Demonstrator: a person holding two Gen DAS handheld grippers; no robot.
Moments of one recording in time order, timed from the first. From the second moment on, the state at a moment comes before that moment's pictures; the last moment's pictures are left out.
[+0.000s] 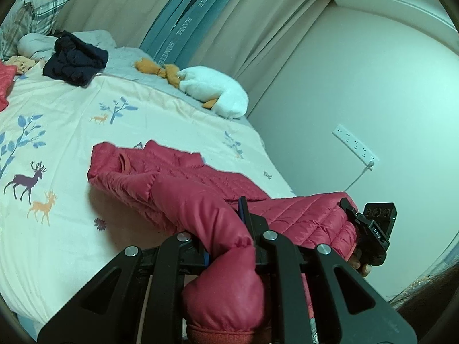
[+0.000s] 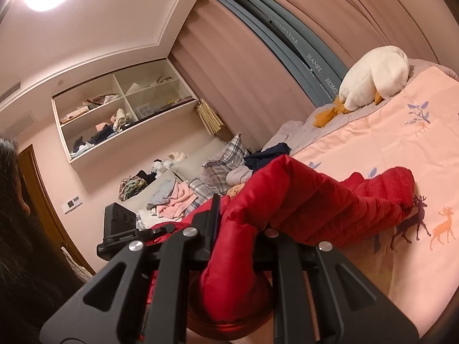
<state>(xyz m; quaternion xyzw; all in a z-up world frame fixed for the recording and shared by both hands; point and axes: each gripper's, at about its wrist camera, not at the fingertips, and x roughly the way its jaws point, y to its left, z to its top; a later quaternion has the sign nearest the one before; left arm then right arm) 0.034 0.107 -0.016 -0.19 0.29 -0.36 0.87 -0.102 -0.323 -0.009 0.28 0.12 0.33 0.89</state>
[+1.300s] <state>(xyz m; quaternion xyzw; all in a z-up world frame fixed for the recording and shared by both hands) 0.139 0.092 -0.047 -0.14 0.33 -0.21 0.91 0.026 -0.343 -0.043 0.30 0.19 0.18 0.92</state>
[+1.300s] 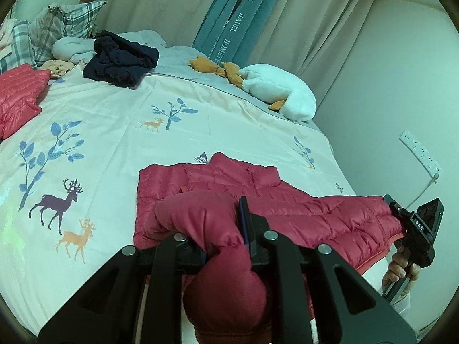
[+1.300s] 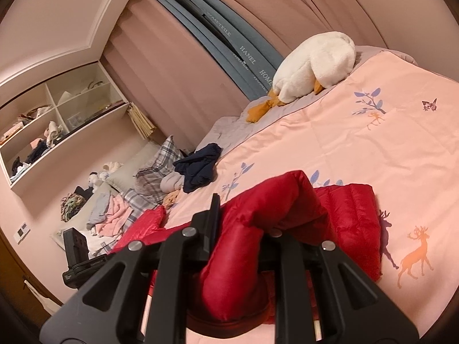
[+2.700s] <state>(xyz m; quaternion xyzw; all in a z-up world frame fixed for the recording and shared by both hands) 0.203 0.061 -0.078 -0.11 0.36 -0.19 0.91 0.082 -0.345 -0.077 0.29 0.24 0.12 0.92</state>
